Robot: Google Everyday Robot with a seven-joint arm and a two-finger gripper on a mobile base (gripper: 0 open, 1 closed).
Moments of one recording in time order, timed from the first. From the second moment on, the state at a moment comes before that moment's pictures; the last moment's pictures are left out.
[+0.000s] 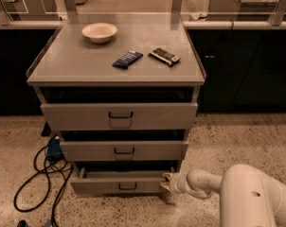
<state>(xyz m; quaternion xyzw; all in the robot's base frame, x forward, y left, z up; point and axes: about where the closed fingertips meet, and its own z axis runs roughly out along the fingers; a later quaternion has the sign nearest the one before) 0.629 -0.134 0.187 -0.56 0.75 0.09 0.34</state>
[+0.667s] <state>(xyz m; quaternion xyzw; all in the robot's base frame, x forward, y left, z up) 0.607 -0.134 0.188 -0.55 0.75 0.09 0.34</state>
